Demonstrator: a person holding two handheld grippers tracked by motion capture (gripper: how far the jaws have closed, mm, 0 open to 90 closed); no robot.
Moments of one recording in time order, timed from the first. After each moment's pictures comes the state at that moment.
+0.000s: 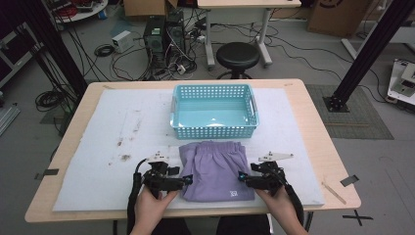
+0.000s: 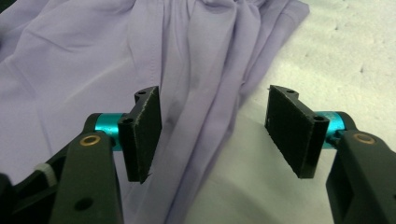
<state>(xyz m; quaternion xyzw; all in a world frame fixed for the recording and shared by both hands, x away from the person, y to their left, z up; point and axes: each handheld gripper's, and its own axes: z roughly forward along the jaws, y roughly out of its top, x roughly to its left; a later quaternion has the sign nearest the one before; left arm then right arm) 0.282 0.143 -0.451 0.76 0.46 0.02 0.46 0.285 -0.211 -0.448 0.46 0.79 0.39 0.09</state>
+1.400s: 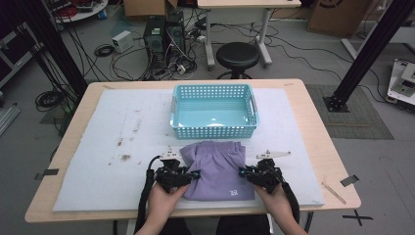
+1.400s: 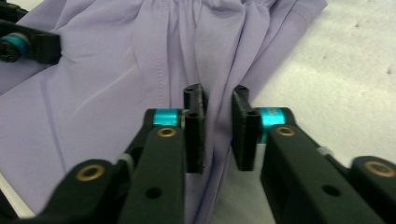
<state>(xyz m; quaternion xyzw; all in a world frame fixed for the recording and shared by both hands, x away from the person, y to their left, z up) 0.293 0.114 -0.454 0.77 0.45 0.02 0.46 0.291 -0.204 -0.451 0.47 0.79 0.39 0.06</state>
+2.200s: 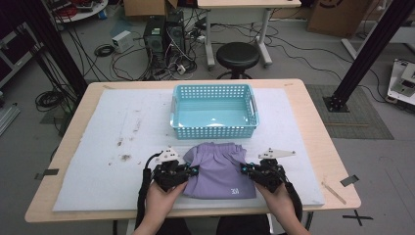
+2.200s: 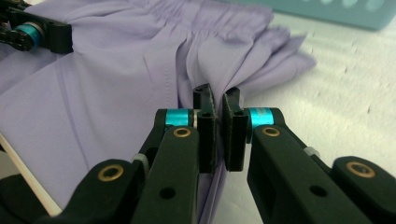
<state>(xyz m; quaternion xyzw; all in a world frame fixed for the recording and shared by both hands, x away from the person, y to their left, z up) 0.285 0.119 -0.429 0.78 0.37 0.06 0.51 0.283 -0.207 -0.427 0.44 0.79 0.43 0.09</state>
